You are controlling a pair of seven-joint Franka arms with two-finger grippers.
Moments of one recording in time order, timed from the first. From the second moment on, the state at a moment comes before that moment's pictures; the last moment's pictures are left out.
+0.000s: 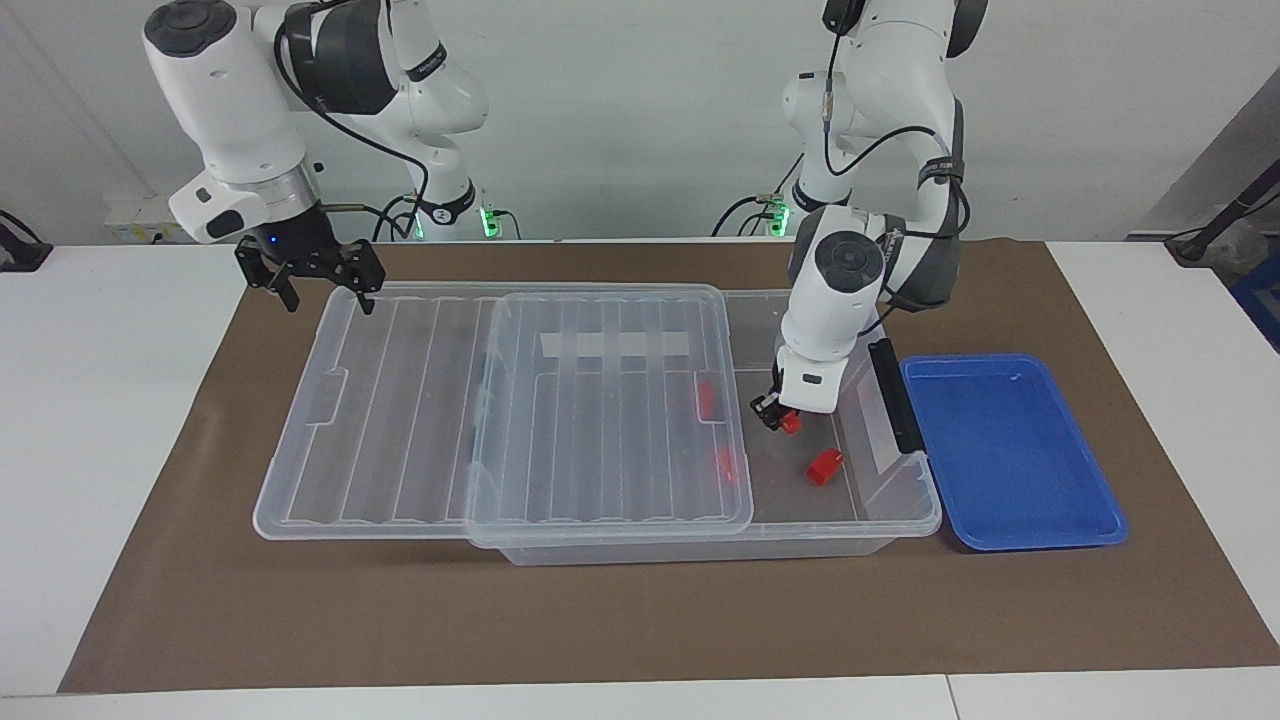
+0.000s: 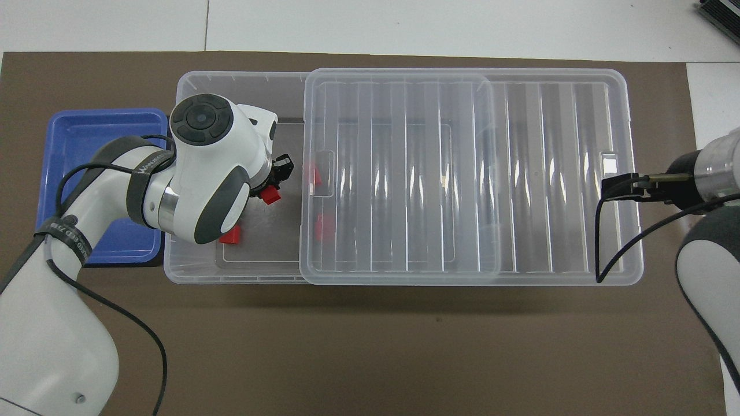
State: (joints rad) left arm -0.26 0.35 -0.17 -1.77 0.09 2.09 -0.90; right arm 0.02 -0.08 0.02 -1.79 -0.04 1.77 0.13
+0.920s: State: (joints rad) left arm -0.26 0.34 -0.15 -1.95 0.13 2.30 -0.90; right arm -0.01 0.00 0.02 -1.60 -0.04 1.59 0.18
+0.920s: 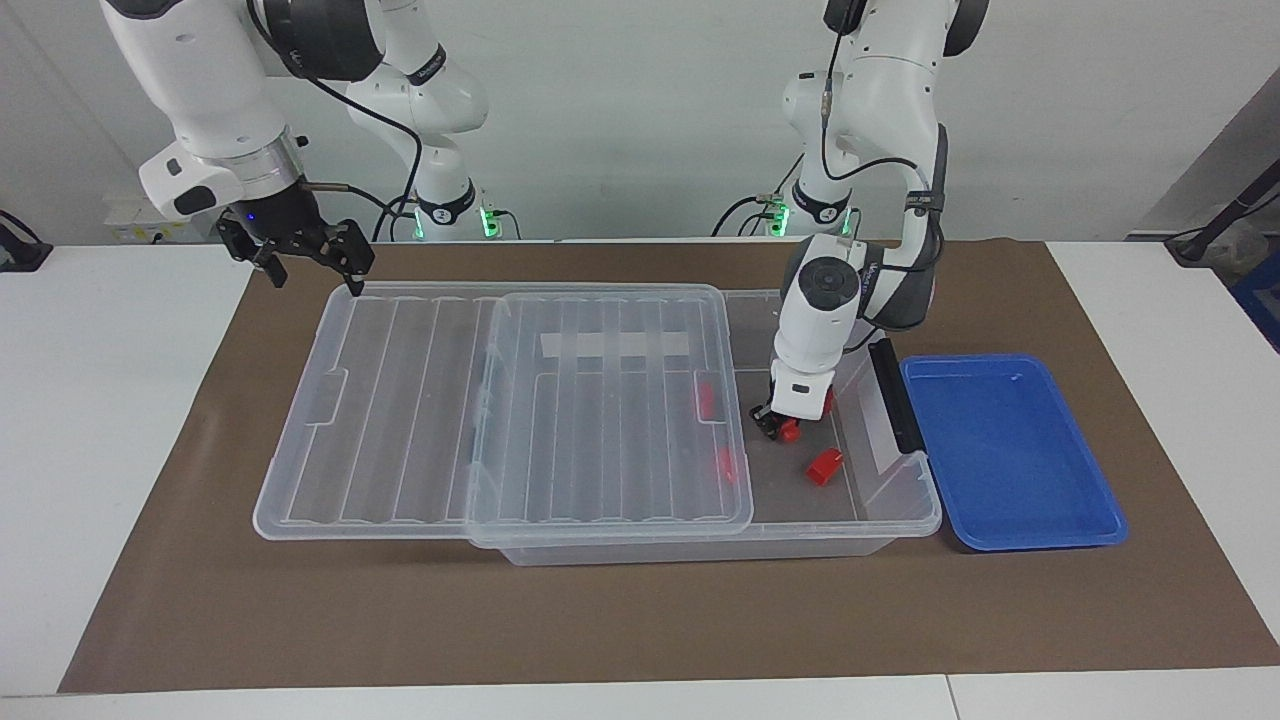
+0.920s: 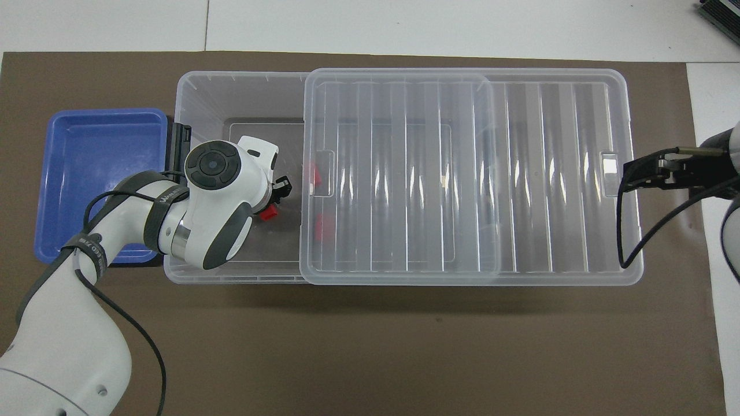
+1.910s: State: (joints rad) left arm -0.06 0.15 -0.13 -1.45 0.10 1.46 -0.47; right arm -0.11 0.00 0.01 -1.73 -0.04 1.81 0.15
